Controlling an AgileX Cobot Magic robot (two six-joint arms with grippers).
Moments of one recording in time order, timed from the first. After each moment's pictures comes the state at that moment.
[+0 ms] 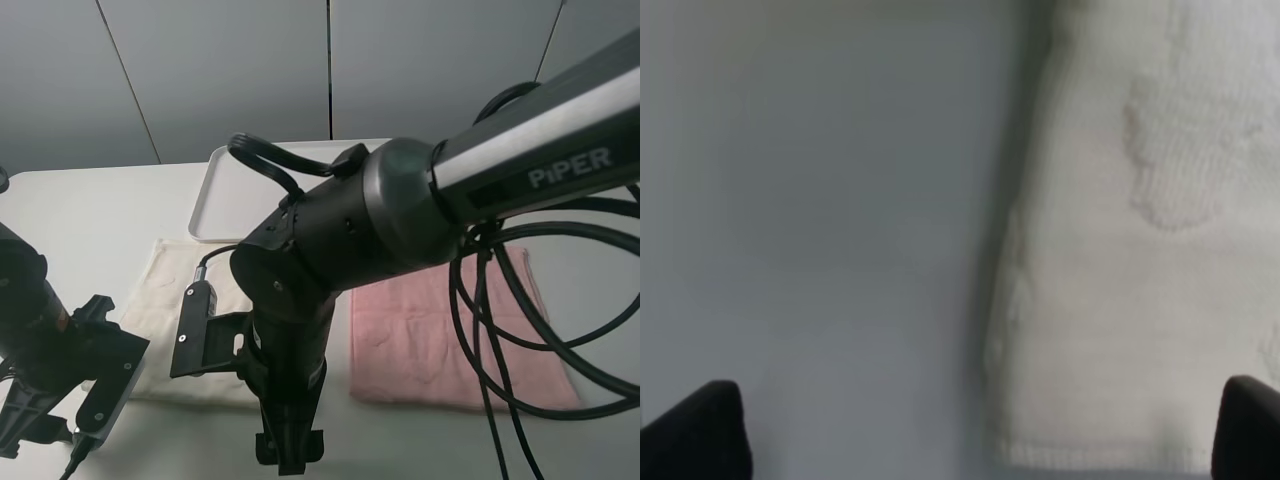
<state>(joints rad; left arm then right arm) -0.39 1.72 -0.50 0.21 0.49 1.12 1.11 2.01 -1.12 0.09 0.68 -0.57</state>
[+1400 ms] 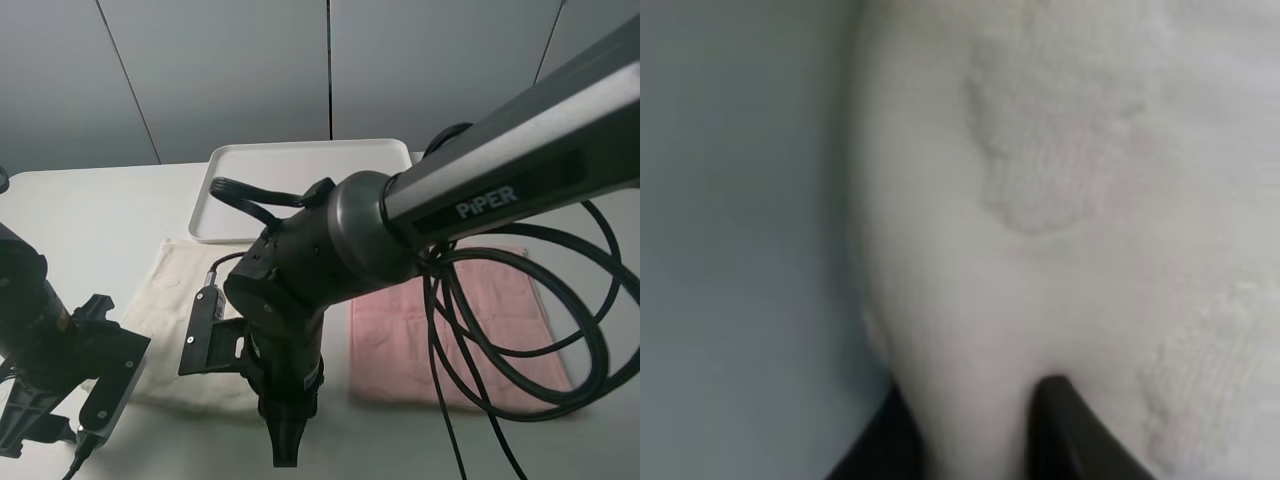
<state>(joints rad) -0.39 1.72 -0.50 0.21 0.48 1.10 1.11 2.10 -1.15 -0.02 0.65 -0.43</state>
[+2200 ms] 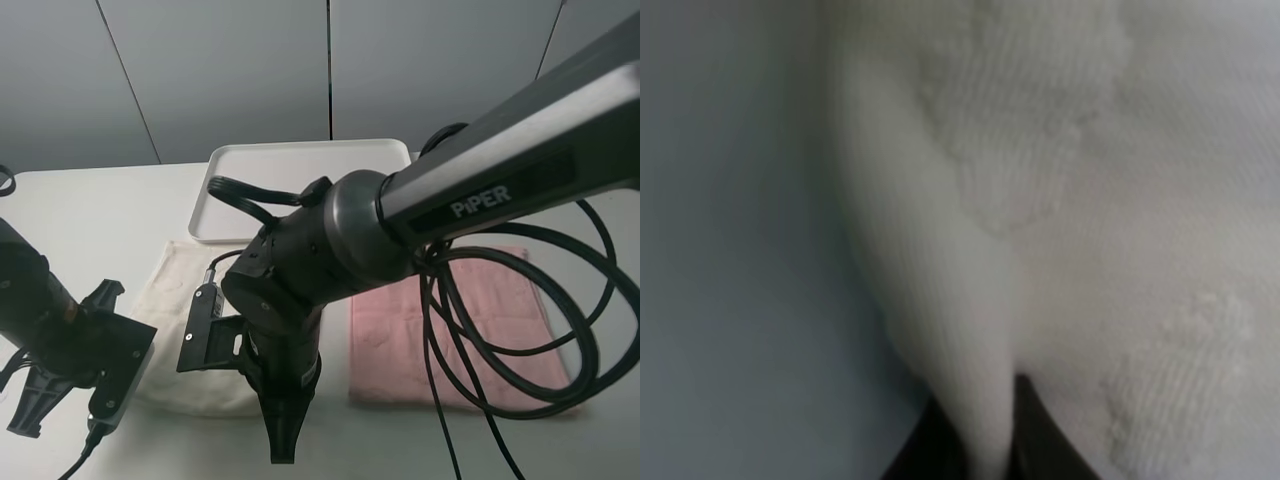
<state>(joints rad) -0.39 1.73 -0.50 0.29 0.38 1.07 1.11 2.10 -1.16 -0.02 0.66 -0.42</state>
